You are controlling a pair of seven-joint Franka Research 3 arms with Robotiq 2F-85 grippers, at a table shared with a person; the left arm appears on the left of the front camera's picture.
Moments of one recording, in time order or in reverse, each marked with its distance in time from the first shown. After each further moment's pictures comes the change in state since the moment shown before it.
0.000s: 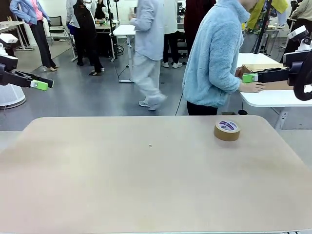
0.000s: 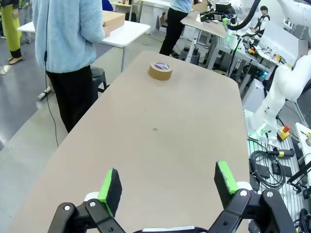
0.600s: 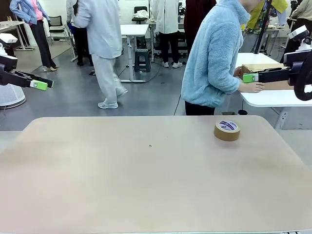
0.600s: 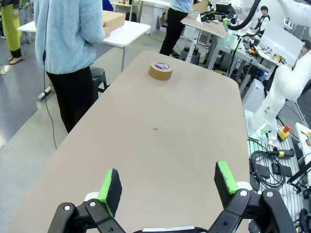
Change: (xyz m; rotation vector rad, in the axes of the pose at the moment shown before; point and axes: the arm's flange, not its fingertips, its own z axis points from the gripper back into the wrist) left arm 0.000 0.000 0.000 0.001 0.000 0.000; right arm 0.000 0.000 0.001 0.000 0.000 -0.001
